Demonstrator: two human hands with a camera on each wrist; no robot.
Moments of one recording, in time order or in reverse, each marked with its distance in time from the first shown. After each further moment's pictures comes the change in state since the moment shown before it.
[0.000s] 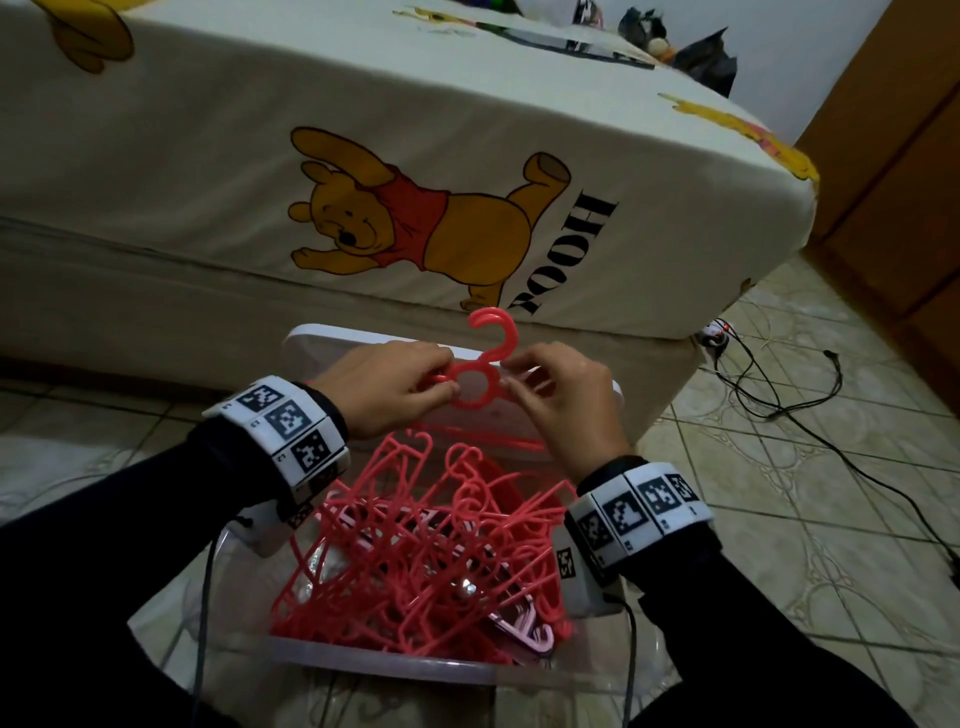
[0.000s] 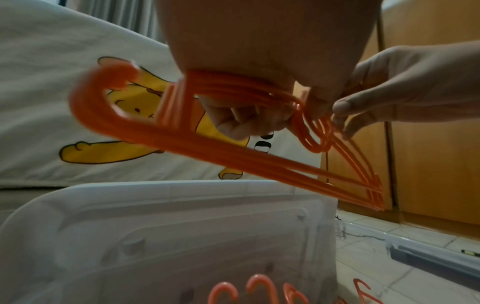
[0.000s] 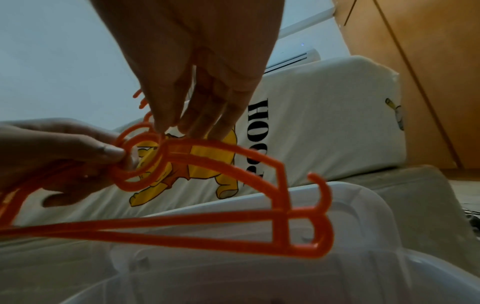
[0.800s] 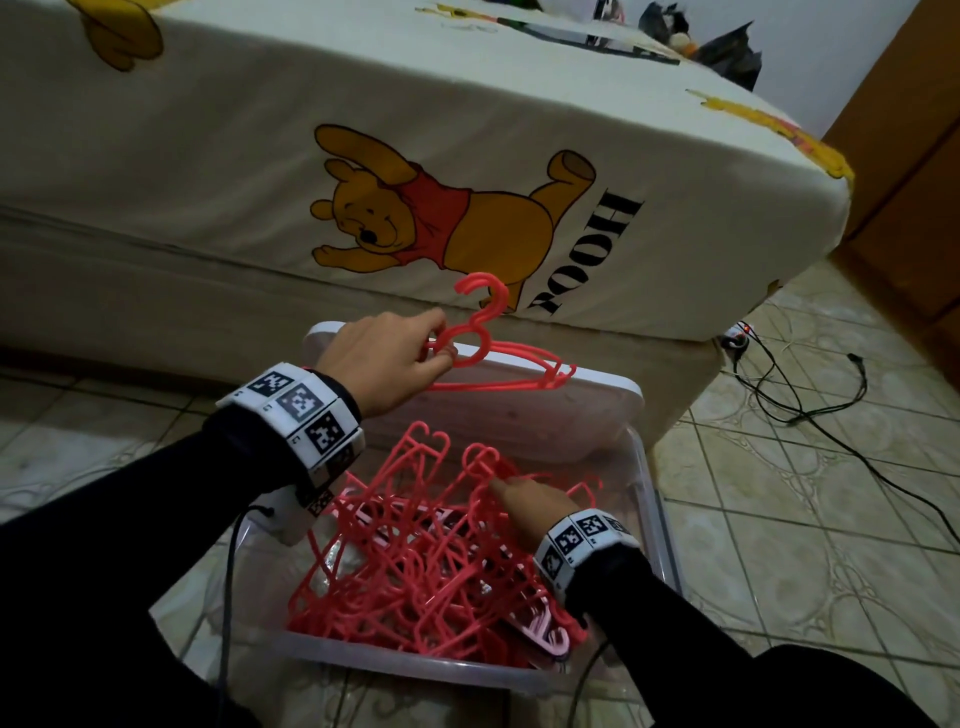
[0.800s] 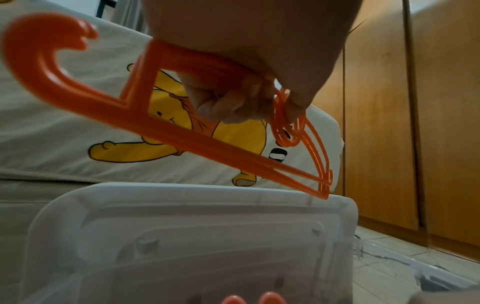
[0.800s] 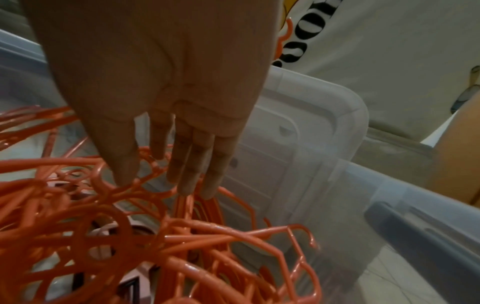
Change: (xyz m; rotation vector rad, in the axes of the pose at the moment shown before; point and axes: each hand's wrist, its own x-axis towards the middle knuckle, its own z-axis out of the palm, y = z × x) left_hand 0.000 -0.011 -0.010 0.075 0.212 -0.220; right_hand -0.054 0.064 0.088 -0.490 -0.979 0.122
